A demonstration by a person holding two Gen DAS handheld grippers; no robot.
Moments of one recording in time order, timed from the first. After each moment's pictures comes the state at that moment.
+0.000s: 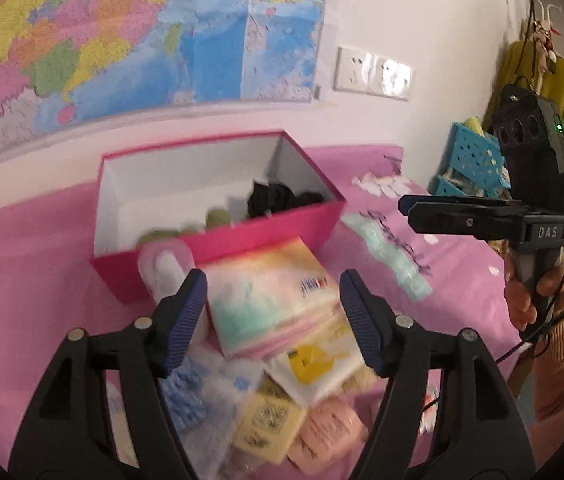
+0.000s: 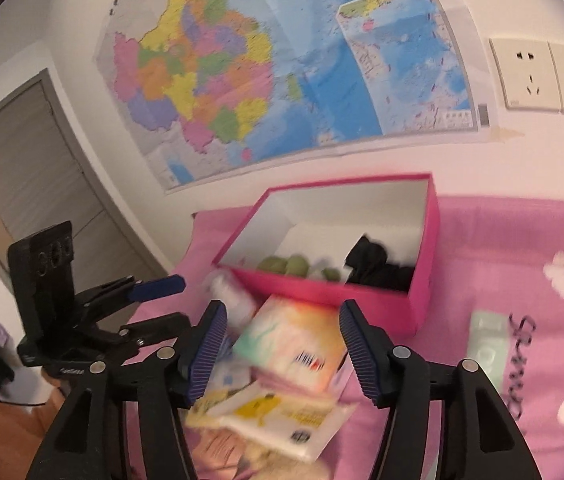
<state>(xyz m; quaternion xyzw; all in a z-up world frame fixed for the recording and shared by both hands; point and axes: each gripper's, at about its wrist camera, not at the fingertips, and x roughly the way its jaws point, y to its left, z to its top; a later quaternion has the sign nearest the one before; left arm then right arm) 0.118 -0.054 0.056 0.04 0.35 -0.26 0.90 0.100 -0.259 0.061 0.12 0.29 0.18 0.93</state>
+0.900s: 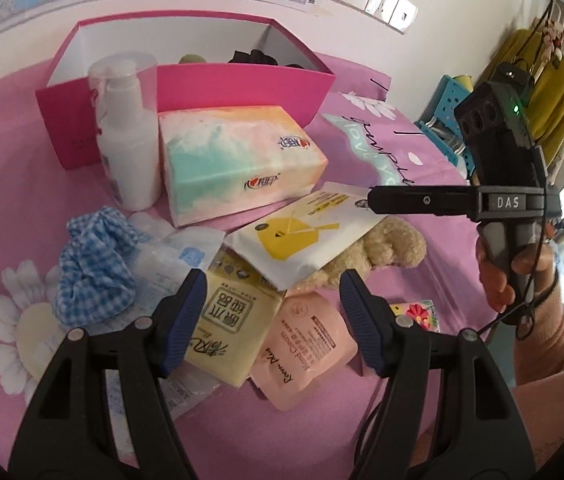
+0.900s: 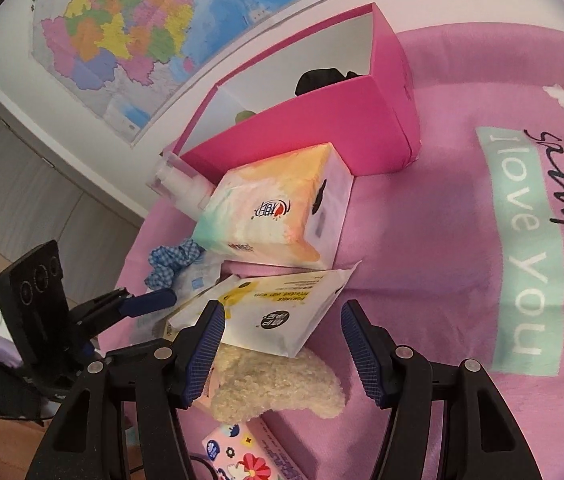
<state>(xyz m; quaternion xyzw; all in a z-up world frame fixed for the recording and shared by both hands) 0.094 -0.047 -0.030 -0.01 0.46 -0.30 0.83 0.095 -0.259 -0.043 0.22 0.42 0.16 0.87</state>
